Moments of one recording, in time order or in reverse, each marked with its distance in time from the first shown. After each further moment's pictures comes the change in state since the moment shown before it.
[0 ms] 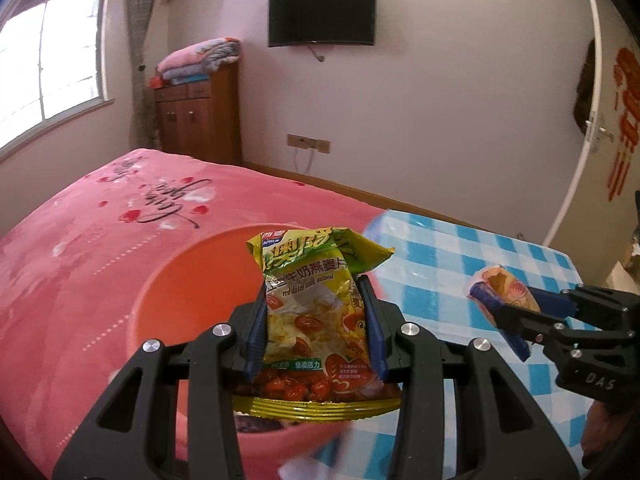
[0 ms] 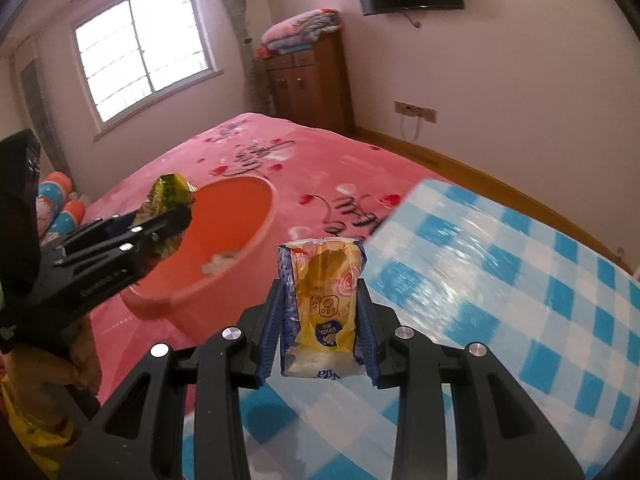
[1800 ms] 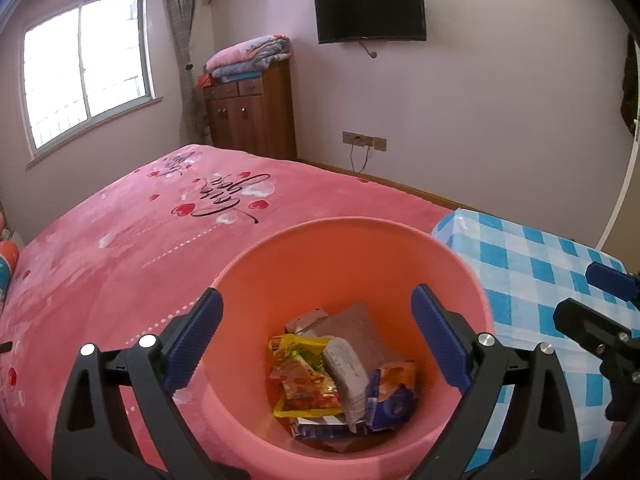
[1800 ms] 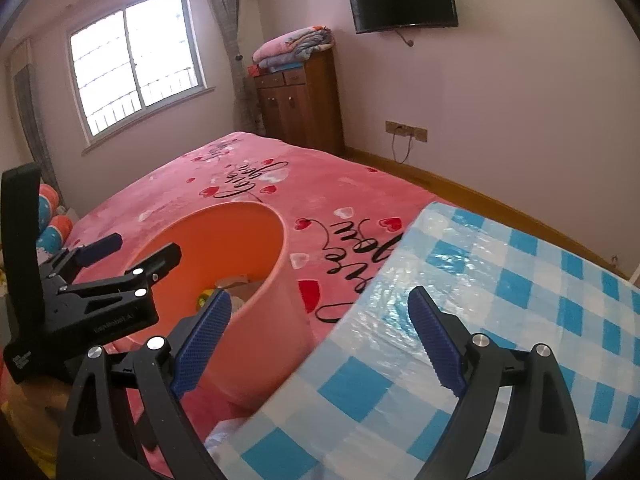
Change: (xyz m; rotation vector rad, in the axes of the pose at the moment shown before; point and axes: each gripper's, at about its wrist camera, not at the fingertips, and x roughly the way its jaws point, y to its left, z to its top) left arm 0.016 0.030 -0.003 -0.021 0.004 0.193; right arm 0.021 0.019 0.009 0.010 -0.082 -0.075
